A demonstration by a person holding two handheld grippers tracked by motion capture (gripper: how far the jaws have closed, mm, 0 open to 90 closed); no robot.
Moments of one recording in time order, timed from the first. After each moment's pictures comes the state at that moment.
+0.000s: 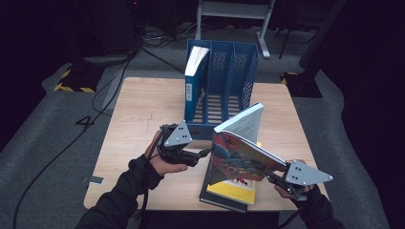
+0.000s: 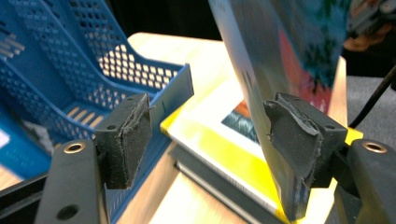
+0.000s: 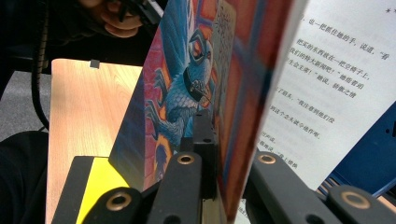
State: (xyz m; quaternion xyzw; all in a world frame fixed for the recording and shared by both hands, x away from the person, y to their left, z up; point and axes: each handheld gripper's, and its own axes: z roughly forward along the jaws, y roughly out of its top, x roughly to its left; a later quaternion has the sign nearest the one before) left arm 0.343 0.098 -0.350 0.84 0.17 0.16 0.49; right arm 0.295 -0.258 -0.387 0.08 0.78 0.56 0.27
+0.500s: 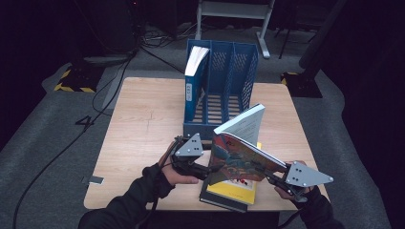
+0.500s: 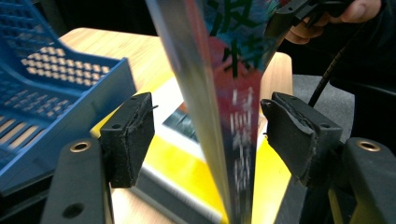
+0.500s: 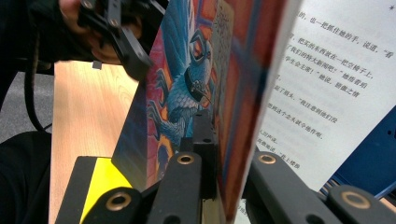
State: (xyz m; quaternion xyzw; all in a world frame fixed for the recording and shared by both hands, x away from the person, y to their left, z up) left arm 0.340 0.059 -0.381 0.84 0.12 0.08 0.52; right arm 0.293 -0.258 -0.387 0.08 0.78 0.56 0.27
